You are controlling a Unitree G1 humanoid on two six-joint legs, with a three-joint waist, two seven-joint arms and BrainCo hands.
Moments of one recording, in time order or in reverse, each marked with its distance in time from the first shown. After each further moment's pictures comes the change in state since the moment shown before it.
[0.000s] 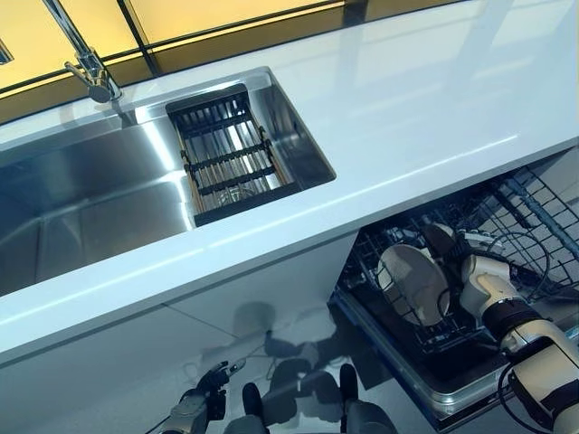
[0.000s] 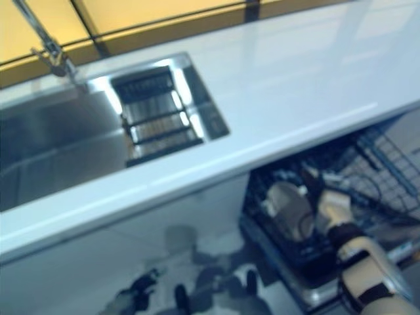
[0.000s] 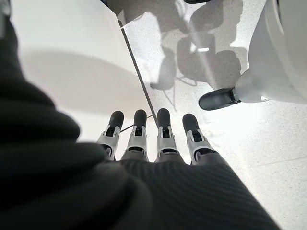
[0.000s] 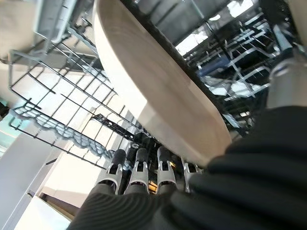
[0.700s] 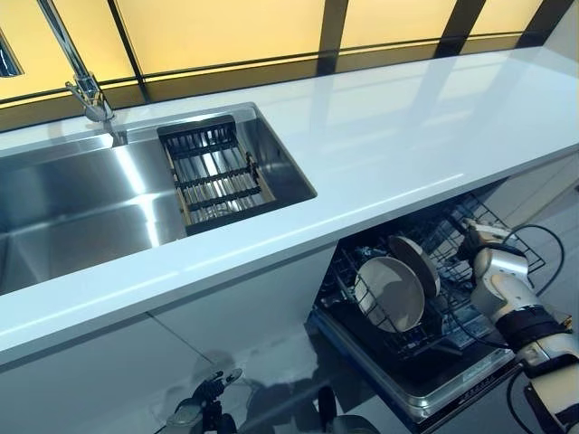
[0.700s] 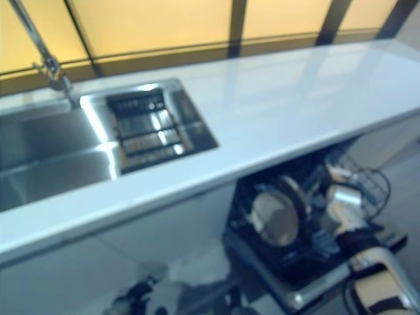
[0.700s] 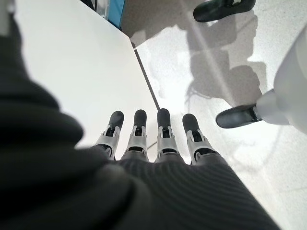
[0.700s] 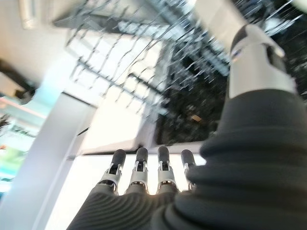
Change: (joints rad) left arm 0.045 0.003 0.049 0.003 0.040 0.011 0.020; right arm 0.141 -0.077 -0.240 -0.307 -0.157 0.044 0.180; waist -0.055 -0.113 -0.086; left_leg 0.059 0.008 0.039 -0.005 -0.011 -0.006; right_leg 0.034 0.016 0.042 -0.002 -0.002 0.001
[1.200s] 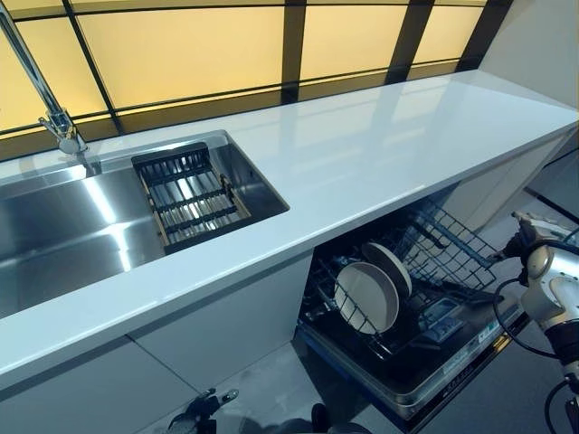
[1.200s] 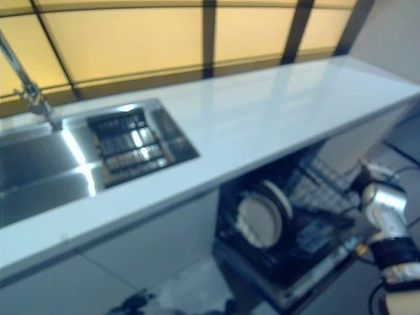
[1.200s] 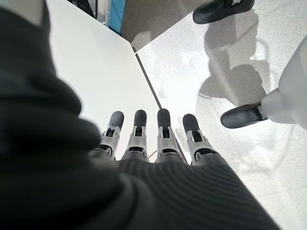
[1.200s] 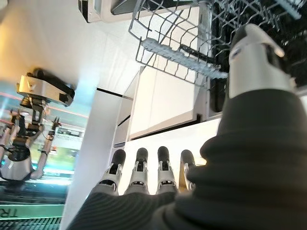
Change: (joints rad) left arm 0.036 -0.001 0.019 0.006 0.000 0.044 0.008; right arm 0.098 -0.142 -0.188 -0.059 0.096 -0.057 0.031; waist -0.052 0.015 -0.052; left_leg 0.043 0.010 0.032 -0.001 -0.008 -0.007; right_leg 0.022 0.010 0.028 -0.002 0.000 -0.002
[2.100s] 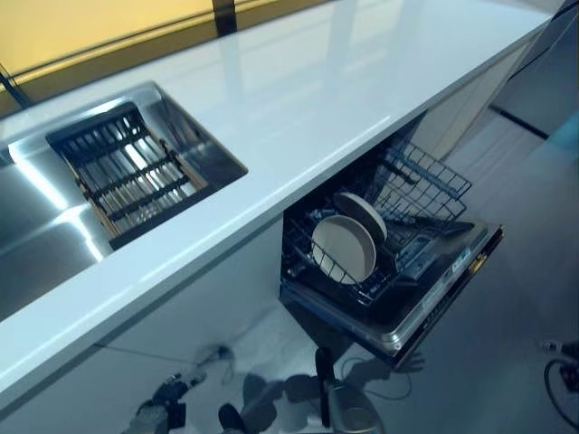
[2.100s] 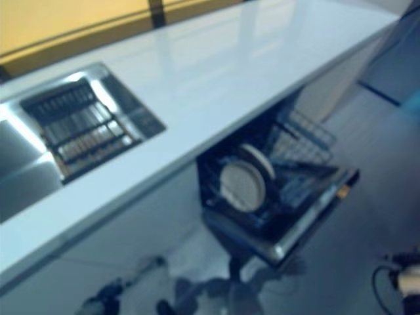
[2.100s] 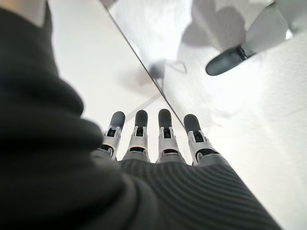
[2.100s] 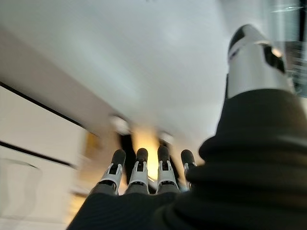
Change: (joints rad) left arm -0.057 0.196 0.055 -0.036 -0.099 0.036 0.055; right arm 0.333 0.107 -0.279 0.625 0.799 -0.126 -0.347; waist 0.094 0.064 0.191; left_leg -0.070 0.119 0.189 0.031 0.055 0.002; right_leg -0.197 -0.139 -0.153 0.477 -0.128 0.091
